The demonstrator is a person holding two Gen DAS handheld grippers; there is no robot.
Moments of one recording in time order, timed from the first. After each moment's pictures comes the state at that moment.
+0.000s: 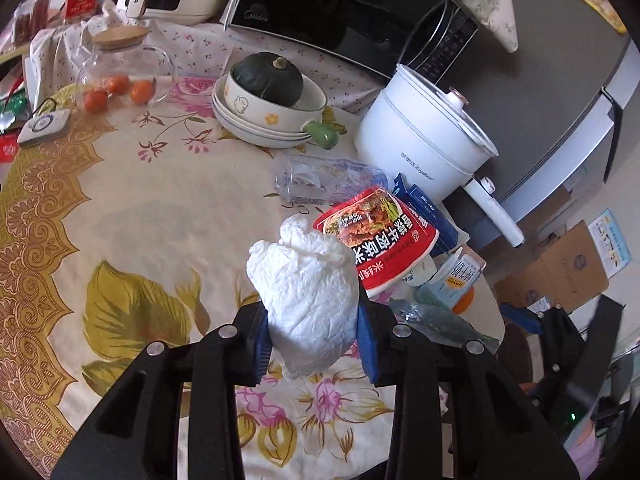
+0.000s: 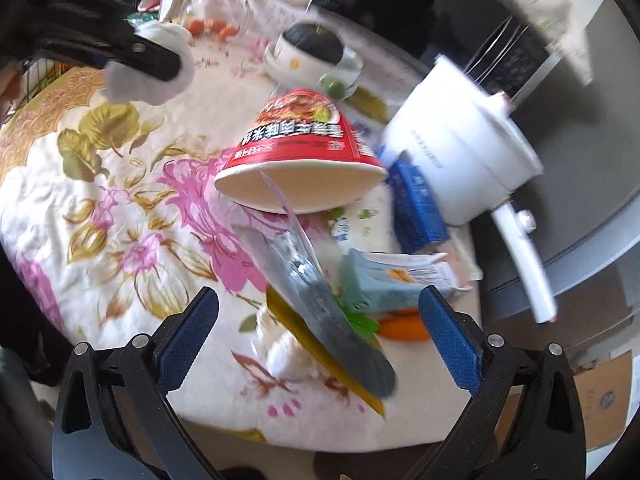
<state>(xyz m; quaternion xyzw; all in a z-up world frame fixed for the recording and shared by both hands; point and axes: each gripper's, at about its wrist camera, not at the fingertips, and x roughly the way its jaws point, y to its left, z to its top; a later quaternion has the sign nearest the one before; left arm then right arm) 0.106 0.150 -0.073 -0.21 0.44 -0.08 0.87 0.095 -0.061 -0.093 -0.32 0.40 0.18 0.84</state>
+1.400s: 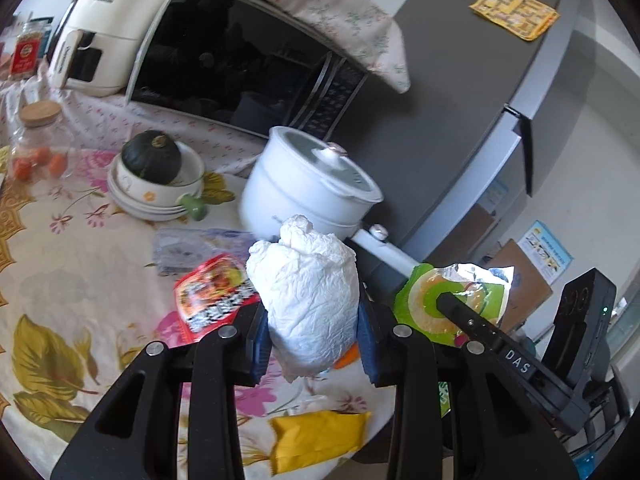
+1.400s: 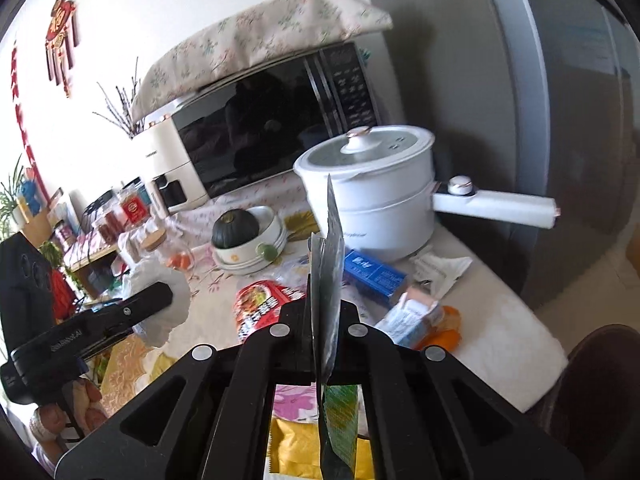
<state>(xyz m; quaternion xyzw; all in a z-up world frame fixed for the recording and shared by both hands) 0.086 0.073 -0.009 -0.22 0.29 -0.19 0.91 0.095 -0.178 -0.006 0.11 0.28 0.13 0.95</state>
